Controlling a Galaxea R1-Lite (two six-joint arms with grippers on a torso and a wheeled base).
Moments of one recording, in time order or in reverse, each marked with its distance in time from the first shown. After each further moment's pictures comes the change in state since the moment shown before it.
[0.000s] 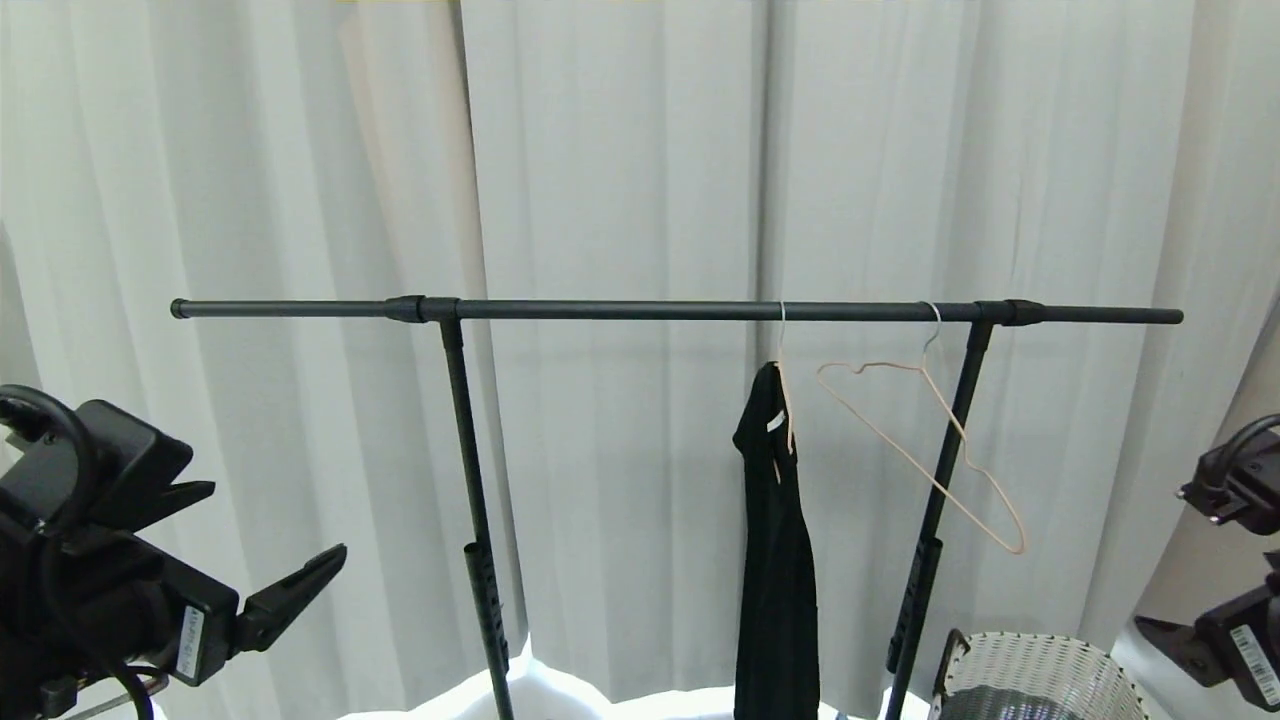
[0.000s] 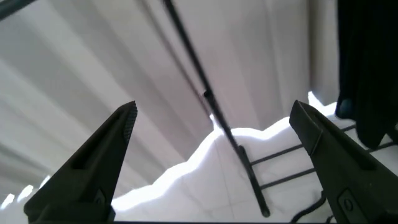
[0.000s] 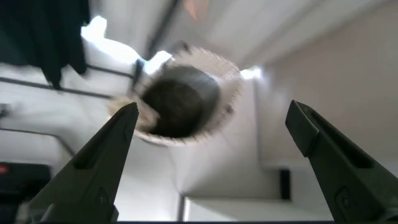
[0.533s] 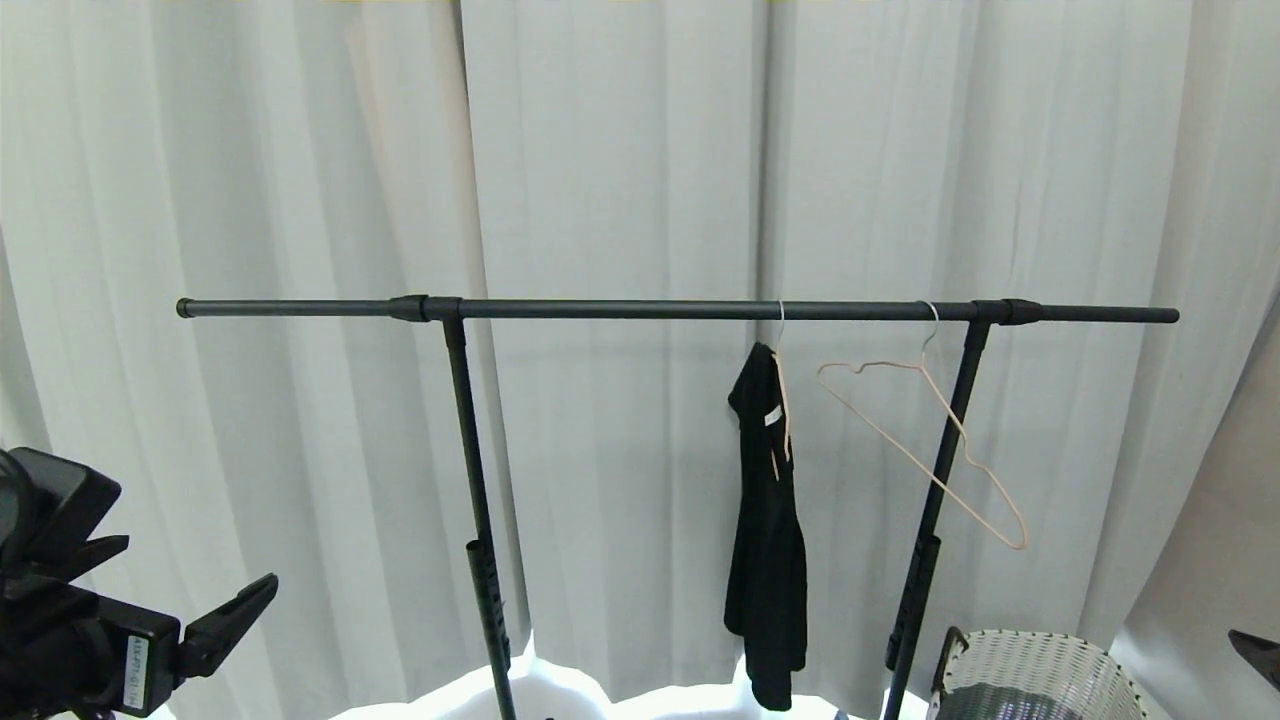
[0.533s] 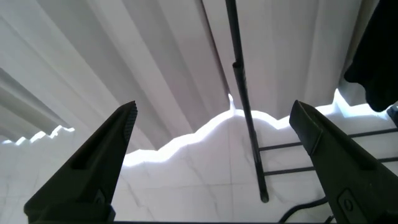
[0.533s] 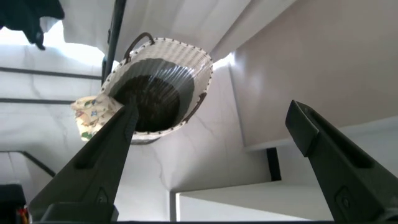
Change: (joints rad) left arm 0.167 -0.057 0.088 0.000 0.000 -0.040; right arm -0.176 -0.140 0.082 -0.043 0.007 -0.096
